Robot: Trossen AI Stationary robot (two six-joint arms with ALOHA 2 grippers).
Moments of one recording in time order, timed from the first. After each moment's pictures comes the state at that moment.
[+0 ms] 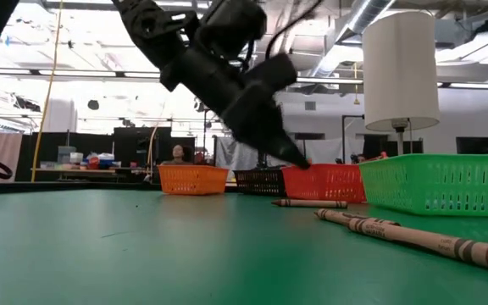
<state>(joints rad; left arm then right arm) -0.02 1.95 1.12 0.27 0.04 0.12 0.39 0.98 1.58 -1.19 0.69 0.46</state>
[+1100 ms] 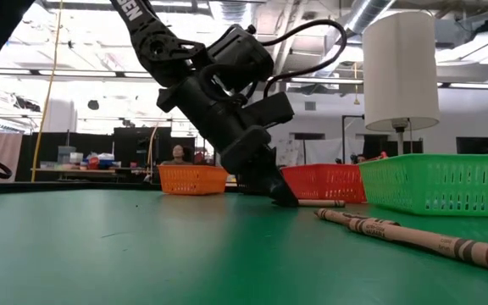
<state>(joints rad) 0.02 2.06 1.12 0.11 -0.01 0.09 0.46 1.10 1.58 -1.17 0.71 0.44</state>
